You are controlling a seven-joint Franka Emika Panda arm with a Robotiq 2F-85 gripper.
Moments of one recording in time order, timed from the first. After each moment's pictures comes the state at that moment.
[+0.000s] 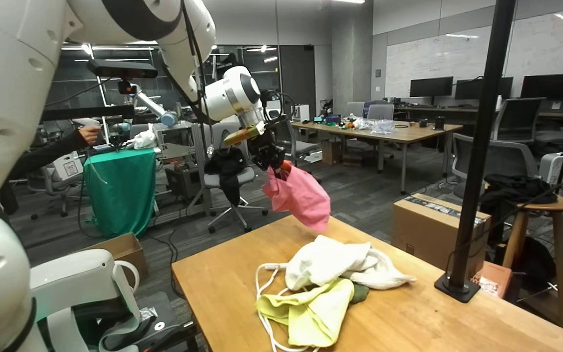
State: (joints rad) arm 0.50 0.51 0.19 -1.62 -0.50 2.05 0.47
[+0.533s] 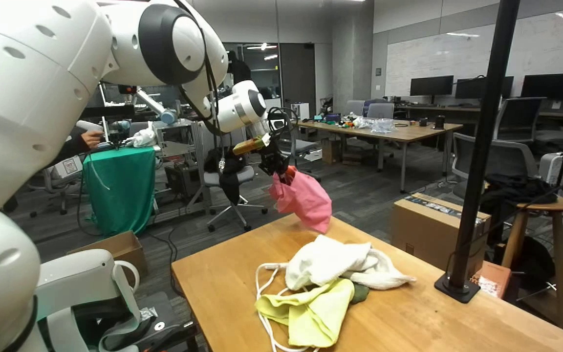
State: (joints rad) arm 0.57 0.72 0.13 -1.37 -0.50 2.06 0.50
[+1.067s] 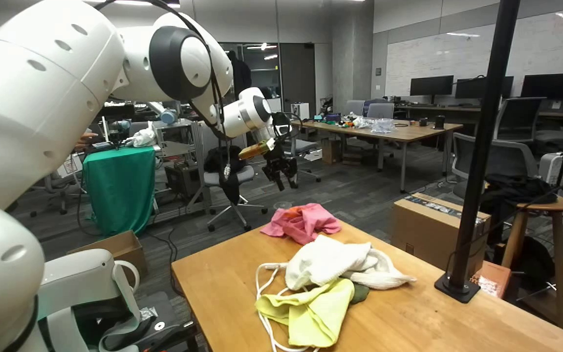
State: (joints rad) arm 0.60 0.80 0.08 -1.26 -0.47 2.00 0.50
